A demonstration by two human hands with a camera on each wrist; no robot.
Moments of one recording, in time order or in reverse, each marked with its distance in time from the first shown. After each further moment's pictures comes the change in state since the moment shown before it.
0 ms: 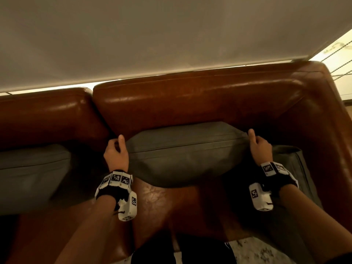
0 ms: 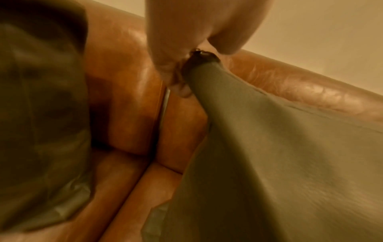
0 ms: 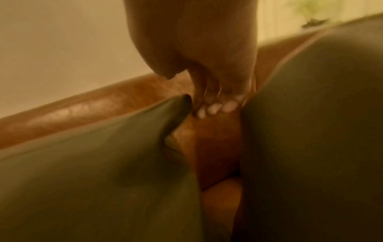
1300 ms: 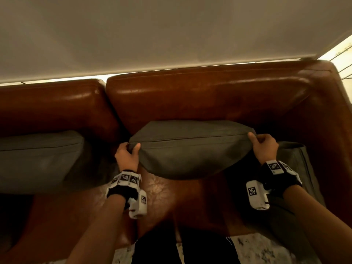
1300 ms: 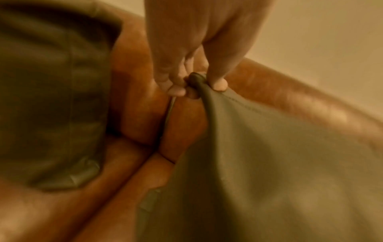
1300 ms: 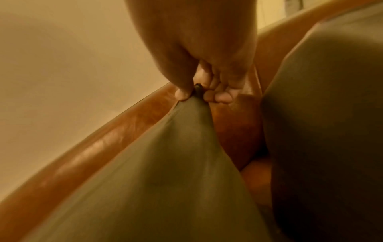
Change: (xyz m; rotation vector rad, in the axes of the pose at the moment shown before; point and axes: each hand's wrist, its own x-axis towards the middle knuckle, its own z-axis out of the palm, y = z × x) left_hand -0.033 -0.026 -0.015 0.094 -0.157 -0.061; right_hand -0.039 -0.015 -0.011 0.112 0.064 0.029
